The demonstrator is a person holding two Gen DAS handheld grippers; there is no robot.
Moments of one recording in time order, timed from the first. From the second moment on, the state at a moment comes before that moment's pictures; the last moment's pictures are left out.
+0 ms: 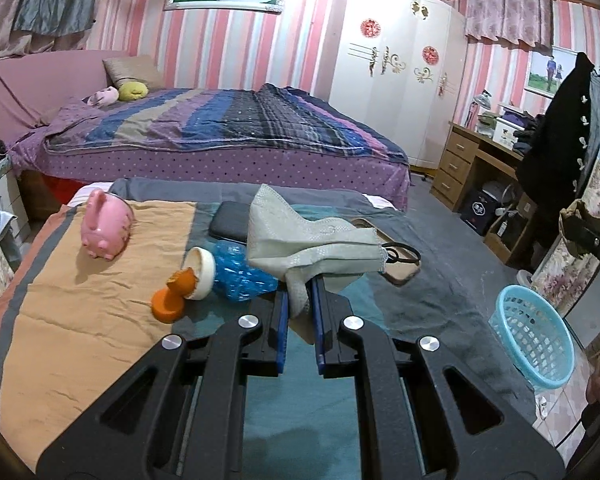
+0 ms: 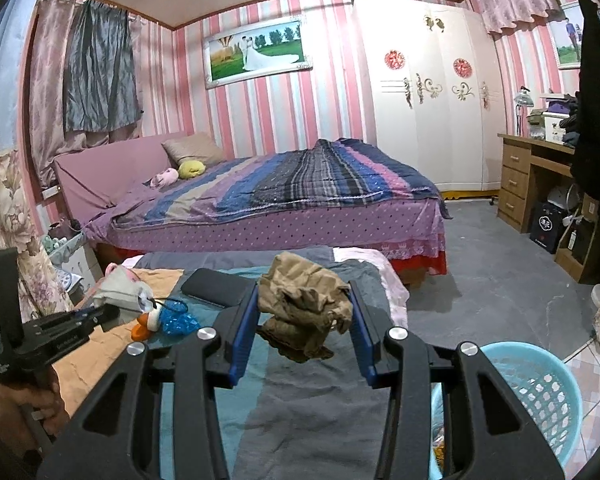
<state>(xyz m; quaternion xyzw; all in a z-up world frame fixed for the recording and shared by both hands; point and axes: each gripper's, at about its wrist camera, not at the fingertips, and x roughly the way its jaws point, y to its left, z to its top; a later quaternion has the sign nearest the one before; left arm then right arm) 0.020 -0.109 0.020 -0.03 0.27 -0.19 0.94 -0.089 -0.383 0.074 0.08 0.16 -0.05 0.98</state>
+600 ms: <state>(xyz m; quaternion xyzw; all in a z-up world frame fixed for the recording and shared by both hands) -0.004 -0.165 0.028 -0.03 0.27 -0.26 0.93 -0.117 -0.426 0.071 0.10 0.16 -0.13 0.97</state>
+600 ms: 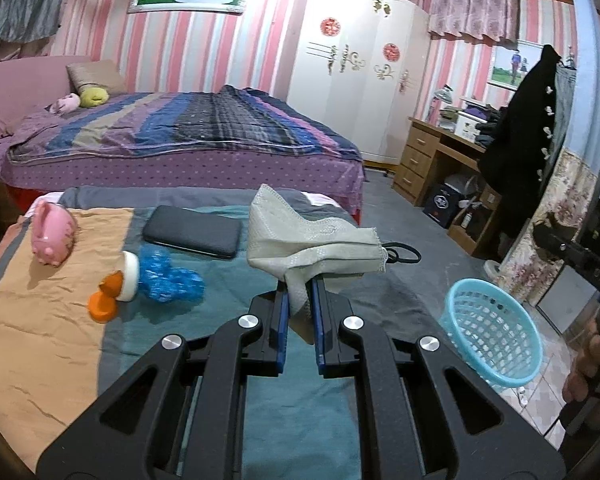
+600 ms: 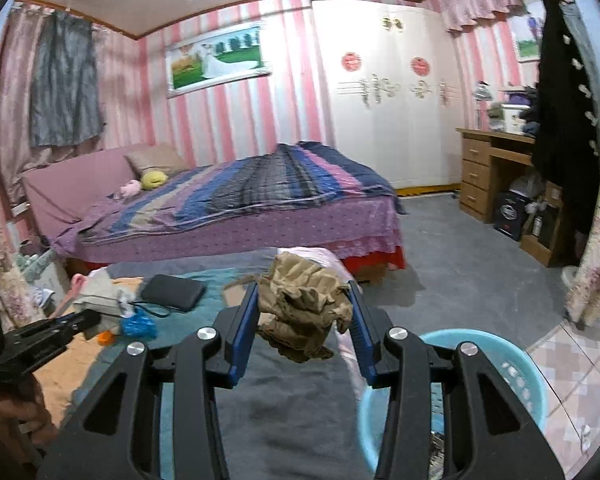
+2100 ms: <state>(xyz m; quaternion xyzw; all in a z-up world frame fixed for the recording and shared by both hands) -0.039 -0.437 -0.017 0.09 0.36 -0.44 0.82 -0.190 -0.552 0.064 0.16 0.14 -0.26 0.94</state>
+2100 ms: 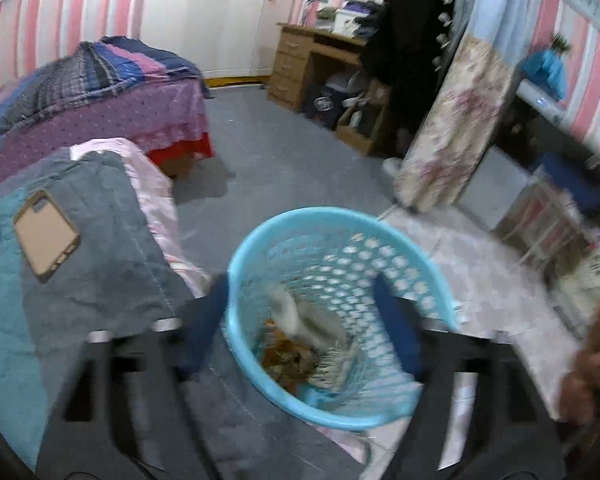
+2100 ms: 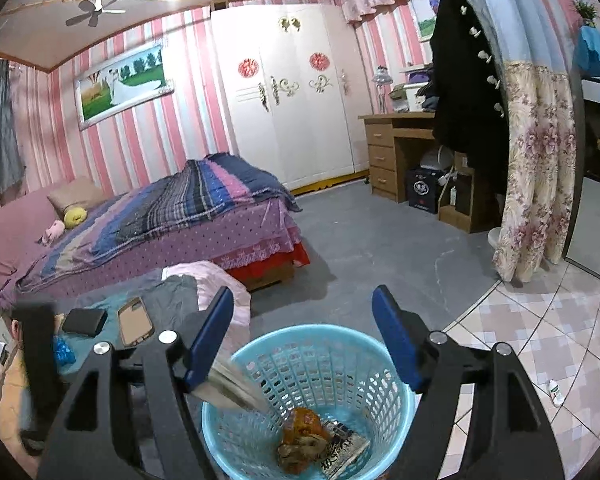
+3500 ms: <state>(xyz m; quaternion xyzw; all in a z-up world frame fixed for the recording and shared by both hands) 0.089 0.070 -0.007 -0.08 0.29 0.03 0.95 0.036 -0.268 0.068 0.03 0.18 0.04 0.98</state>
